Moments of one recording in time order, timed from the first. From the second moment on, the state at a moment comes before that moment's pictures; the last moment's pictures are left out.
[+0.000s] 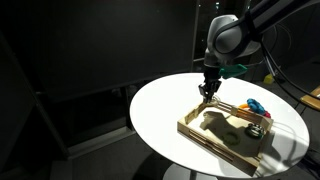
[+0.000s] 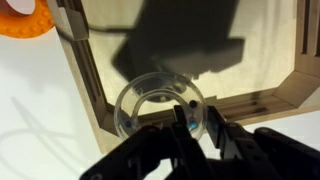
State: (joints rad) arm 0.09 0.52 0.06 -1.85 0.03 2.34 0.08
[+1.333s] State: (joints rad) arm 0.06 0.53 -0.10 -1.86 -0.02 2.27 0.18
